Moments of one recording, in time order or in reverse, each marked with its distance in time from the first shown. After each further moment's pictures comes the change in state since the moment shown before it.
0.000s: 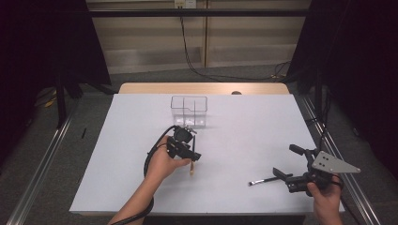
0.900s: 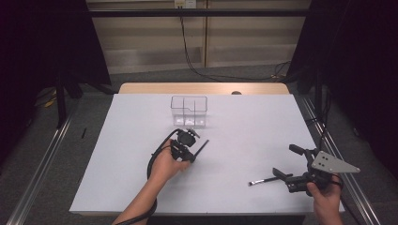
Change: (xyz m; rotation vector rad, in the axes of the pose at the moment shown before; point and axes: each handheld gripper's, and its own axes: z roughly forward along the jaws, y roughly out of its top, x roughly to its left) left arm -0.005 -0.002 0.011 0.147 0.037 -0.033; right arm 0.000 0.000 0.001 0.006 0.000 -0.008
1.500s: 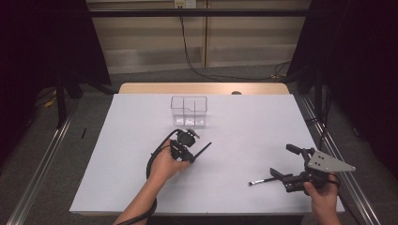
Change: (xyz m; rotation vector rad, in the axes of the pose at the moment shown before) left arm -0.001 0.001 0.001 0.016 -0.002 0.004; right arm 0.002 0.001 0.007 0.012 0.017 -0.010
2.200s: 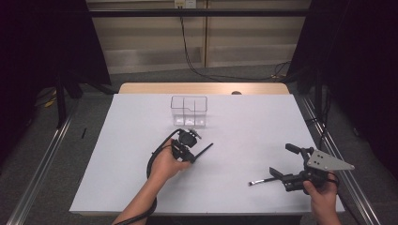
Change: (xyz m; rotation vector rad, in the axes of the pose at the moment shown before) left arm -0.003 0.002 -0.003 0.009 -0.007 0.046; right arm -0.002 0.000 0.001 0.004 0.005 0.003
